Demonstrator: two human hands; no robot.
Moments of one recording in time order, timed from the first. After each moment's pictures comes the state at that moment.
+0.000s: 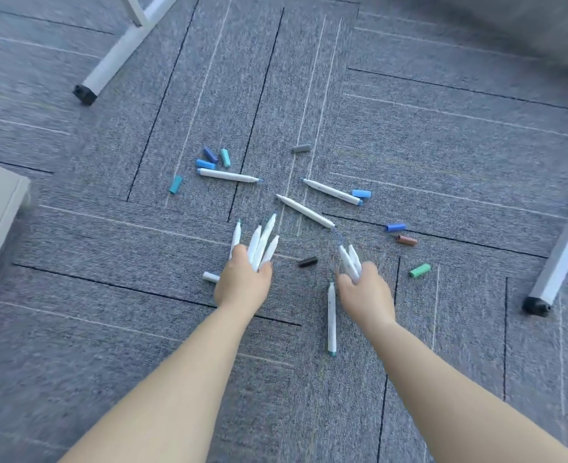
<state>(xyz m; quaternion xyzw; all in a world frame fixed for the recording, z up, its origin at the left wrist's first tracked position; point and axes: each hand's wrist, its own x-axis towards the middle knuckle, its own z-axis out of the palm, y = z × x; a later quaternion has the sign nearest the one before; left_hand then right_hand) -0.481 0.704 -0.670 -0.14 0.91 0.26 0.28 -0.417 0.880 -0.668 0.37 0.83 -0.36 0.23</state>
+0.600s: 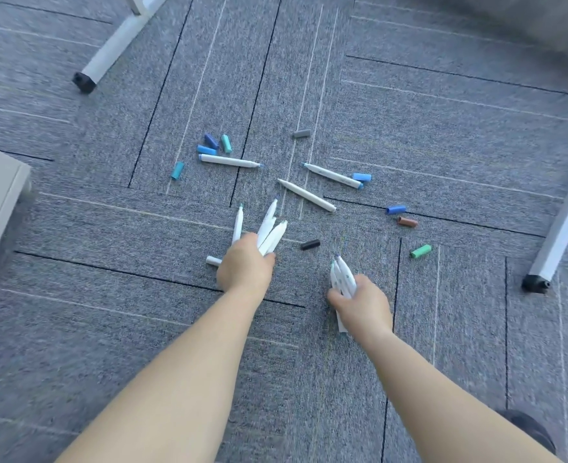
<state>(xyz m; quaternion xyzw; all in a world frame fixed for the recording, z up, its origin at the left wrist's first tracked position) -0.473 0.705 -0.674 -0.10 0.95 0.19 0.24 -0.373 0.859 -0.671 0.37 0.82 -0.35 0.24</state>
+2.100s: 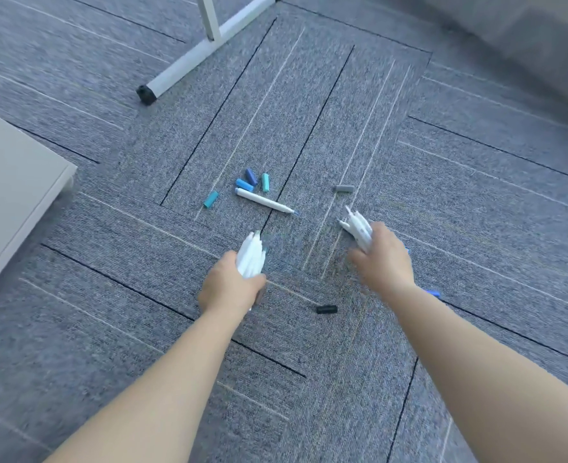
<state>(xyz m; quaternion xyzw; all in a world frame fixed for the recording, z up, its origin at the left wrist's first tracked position) -0.522 0.674 -0.670 -0.26 0.90 0.26 0.23 -0.554 0.904 -0.675 0.15 0.94 -0.26 0.16</state>
